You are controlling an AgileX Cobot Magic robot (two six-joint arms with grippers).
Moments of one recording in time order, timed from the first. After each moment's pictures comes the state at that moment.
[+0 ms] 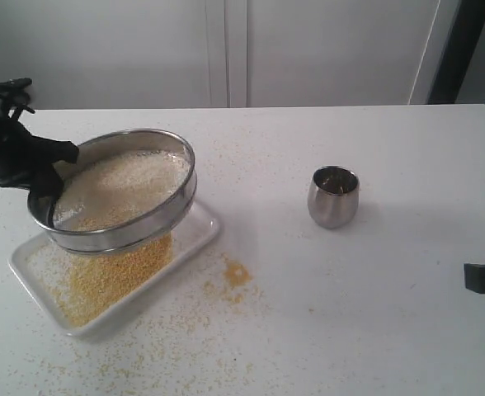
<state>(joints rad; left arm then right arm) -0.08 1.73 -1.20 -0.45 0.72 0.33 0.07 0.87 -0.40 0.01 0.34 0.02</state>
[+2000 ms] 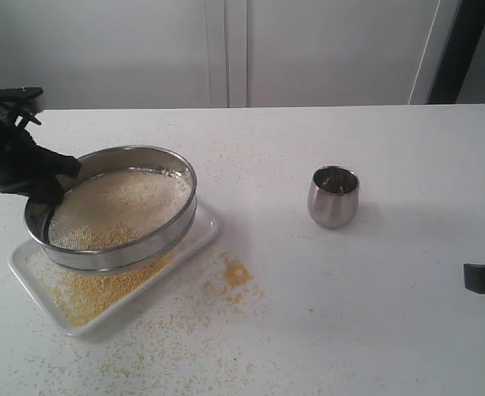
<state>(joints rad) -0.10 1.73 -1.18 -0.38 0.72 0.37 0.07 0.87 -0.40 0.01 0.34 0.02</state>
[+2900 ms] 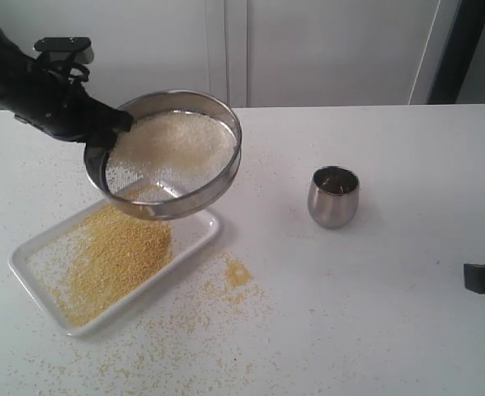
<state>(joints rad) -0.22 1.84 -1.42 -0.42 0.58 0.38 0.07 0.87 -0.40 0.01 0.34 0.02</state>
